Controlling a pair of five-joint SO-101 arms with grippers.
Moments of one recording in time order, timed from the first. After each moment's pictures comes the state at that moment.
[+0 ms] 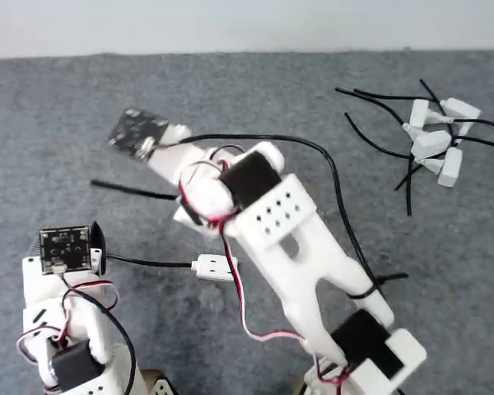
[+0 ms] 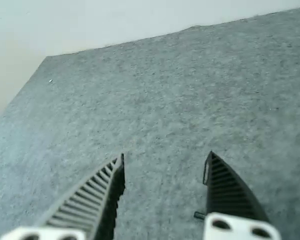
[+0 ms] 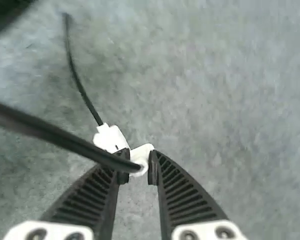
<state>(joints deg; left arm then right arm) -29.5 -103.3 86.4 54.4 -12.4 -43.6 -1.6 -18.3 91.6 22.4</state>
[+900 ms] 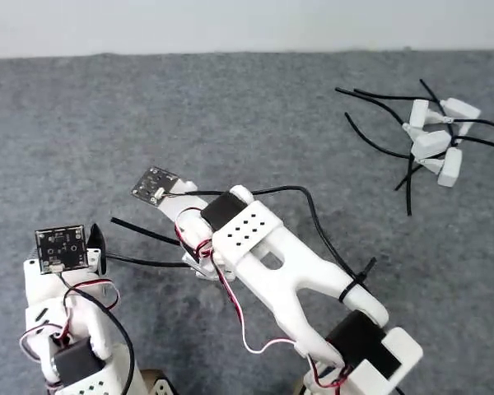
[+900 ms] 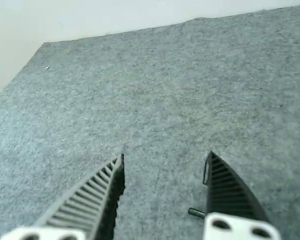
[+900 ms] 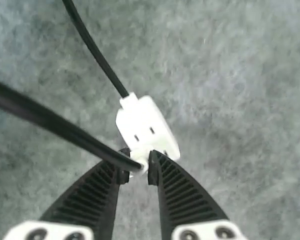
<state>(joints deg) -30.2 -103.3 90.2 51.9 -10.2 -46.9 -1.1 14.3 72.9 14.5</state>
